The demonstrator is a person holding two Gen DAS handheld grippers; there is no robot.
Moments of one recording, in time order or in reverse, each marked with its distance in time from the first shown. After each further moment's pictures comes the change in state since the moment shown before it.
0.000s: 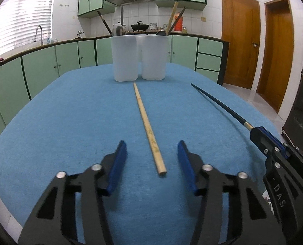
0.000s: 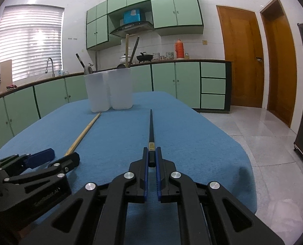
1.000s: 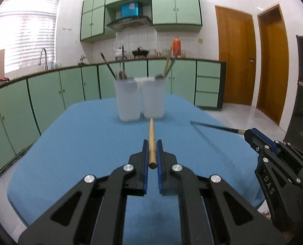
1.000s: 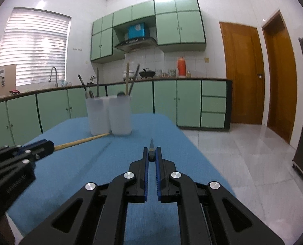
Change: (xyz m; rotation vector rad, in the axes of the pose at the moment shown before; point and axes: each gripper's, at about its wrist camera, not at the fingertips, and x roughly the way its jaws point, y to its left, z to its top) left arm -0.052 -0.002 0.038 0.030 -0.196 0.024; right arm -0.024 -0.003 0.050 -0.060 -0.139 0.017
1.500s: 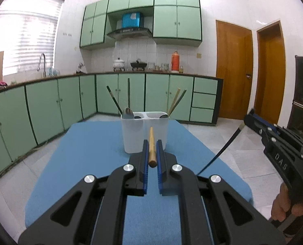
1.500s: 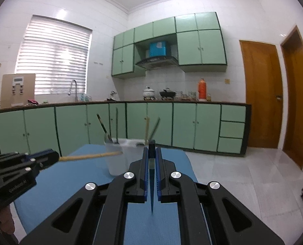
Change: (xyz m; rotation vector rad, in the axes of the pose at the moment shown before) left arm -0.021 0.031 0.082 -0.052 -0.028 -0.064; right arm -0.006 0.006 0.112 -0.057 -0.092 0.159
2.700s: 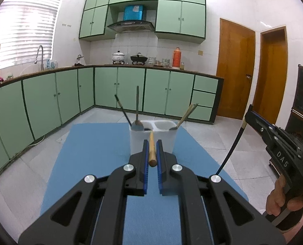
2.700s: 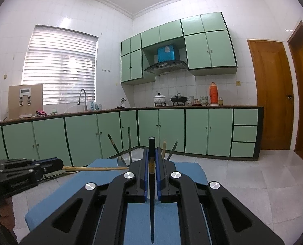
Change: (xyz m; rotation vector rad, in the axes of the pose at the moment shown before) left arm 0.004 0.033 0.062 -0.024 0.046 -0.028; right arm 0.037 0.004 0.052 0.043 -0.028 0.068
